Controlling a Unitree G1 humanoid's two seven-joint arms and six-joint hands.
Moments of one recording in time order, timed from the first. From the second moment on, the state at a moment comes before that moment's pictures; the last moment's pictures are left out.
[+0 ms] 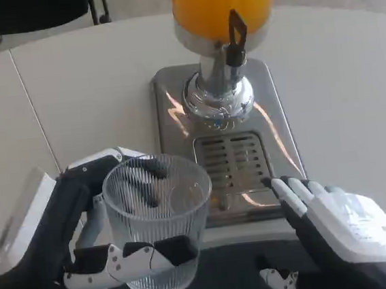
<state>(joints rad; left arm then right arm) 0.16 0.35 0.15 -0.53 0.21 -0.26 -0.17 0.16 -0.08 0.26 -0.72 -1.31 0.23 0.50</state>
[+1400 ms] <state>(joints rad) 0.13 0.33 0.13 -0.48 0.28 -0.26 -0.17 0.18 -0.09 0.28 -0.72 -1.29 0.21 0.50</state>
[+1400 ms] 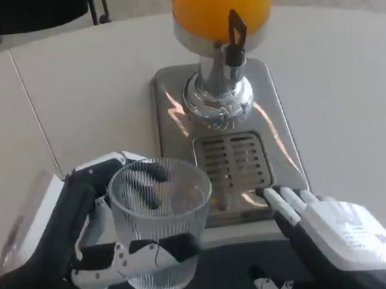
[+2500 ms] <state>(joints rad) -0.21 0.13 -0.11 -0.08 0.49 -0.14 0.09 0.40 -0.03 0.23 -0.99 -1.41 0.19 0.74</state>
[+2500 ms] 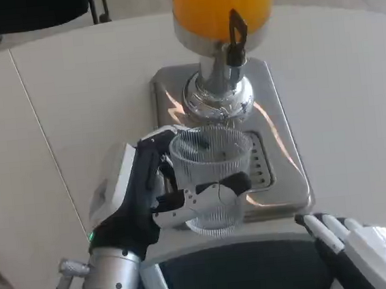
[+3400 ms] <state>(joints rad) -0.45 -0.02 -0.21 0.30 0.59 -0.05 0.42 0.42 0.04 0.10 -1.03 -1.39 0.08 0.81</state>
